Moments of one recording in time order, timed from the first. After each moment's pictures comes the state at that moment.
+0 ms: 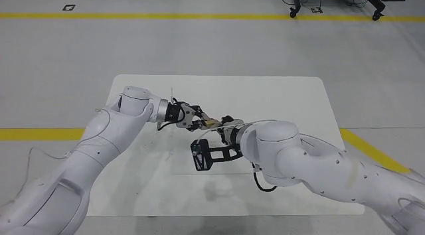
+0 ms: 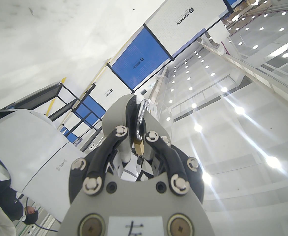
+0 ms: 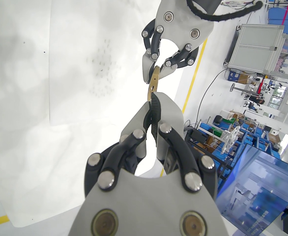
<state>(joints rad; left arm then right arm) 0.59 -1.14 -0.61 -0.97 -0.89 0.67 -1.15 -0.65 -0.98 0.50 -2.13 -1.20 -0.61 1.21</state>
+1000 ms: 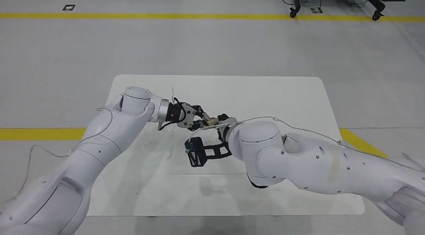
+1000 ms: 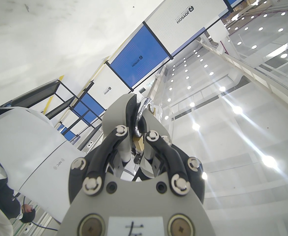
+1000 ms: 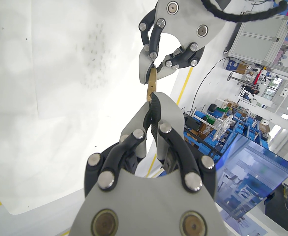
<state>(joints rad) 0.57 -1.15 -0.58 -0.95 -0.93 0.67 -1.15 -0.50 -1.04 0.33 -2.05 -1.19 -0.52 1.30</state>
